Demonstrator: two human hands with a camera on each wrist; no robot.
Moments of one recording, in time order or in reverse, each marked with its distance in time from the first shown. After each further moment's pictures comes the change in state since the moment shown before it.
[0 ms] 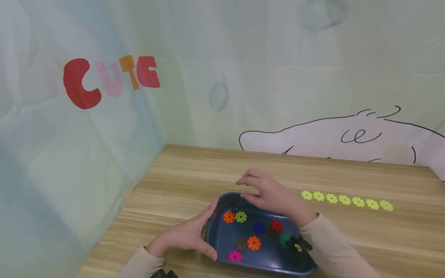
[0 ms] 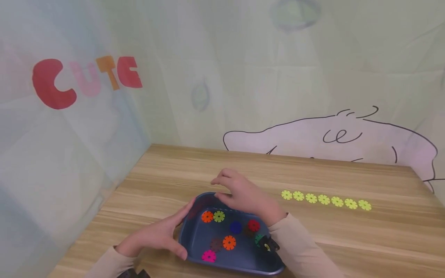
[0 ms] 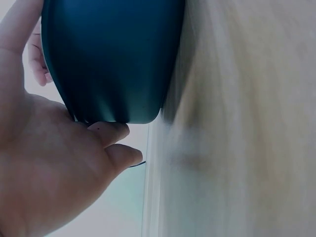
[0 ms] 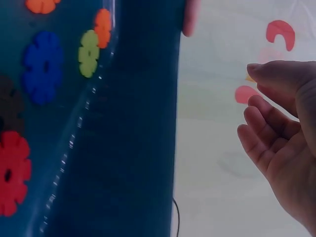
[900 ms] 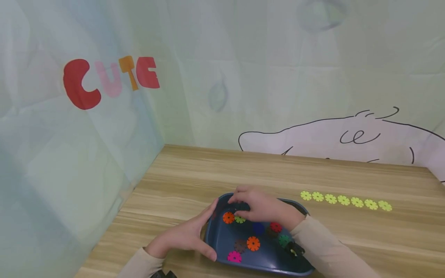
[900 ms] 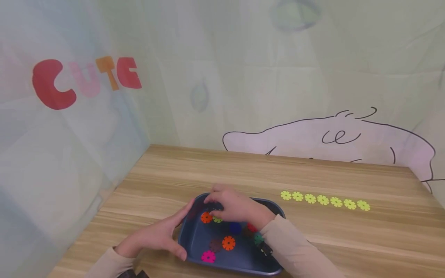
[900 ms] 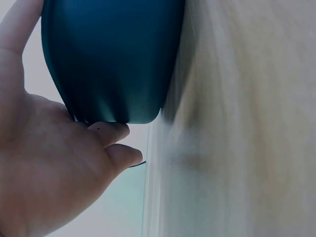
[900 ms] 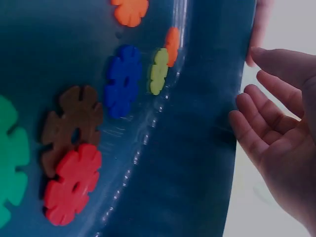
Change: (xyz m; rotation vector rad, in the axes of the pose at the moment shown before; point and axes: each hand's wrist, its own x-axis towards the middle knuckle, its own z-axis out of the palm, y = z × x) left_hand -0.002 0.001 -0.001 0.014 0.011 0.018; right_hand 0.001 -0.004 0.028 0.107 -0.305 0.119
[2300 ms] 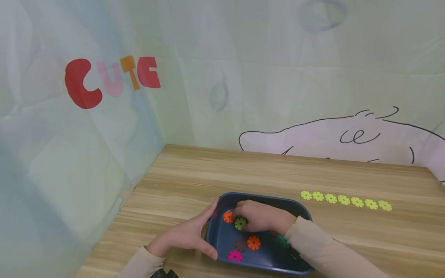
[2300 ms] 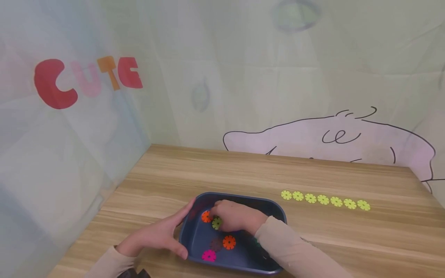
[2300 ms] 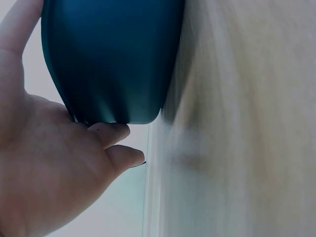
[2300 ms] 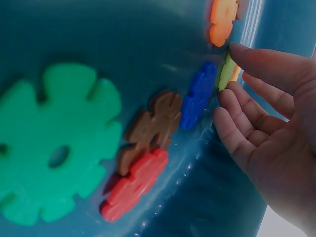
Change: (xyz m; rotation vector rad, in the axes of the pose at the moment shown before) left_hand 0.000 -0.001 0.001 0.012 0.003 -0.022; right_hand 0.002 -0.001 0.021 0.012 -0.254 0.099
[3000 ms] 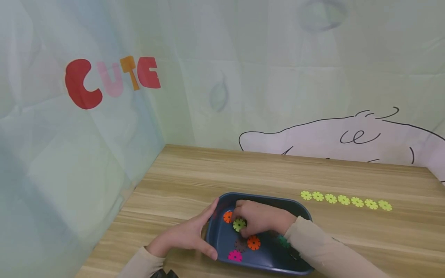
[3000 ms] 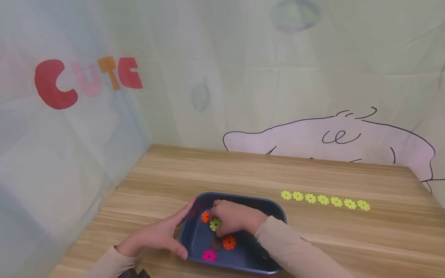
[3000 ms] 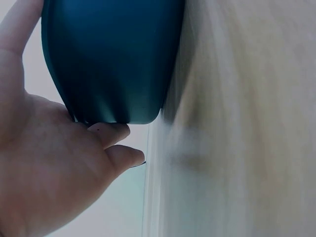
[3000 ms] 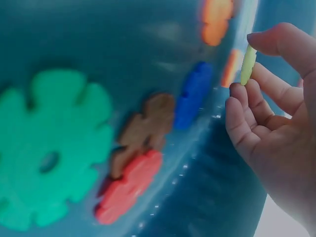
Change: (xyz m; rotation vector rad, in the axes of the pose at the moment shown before) left_hand 0.000 0.001 0.000 -0.016 -0.008 -0.012; right_hand 0.001 0.002 0.001 0.068 -0.032 0.045
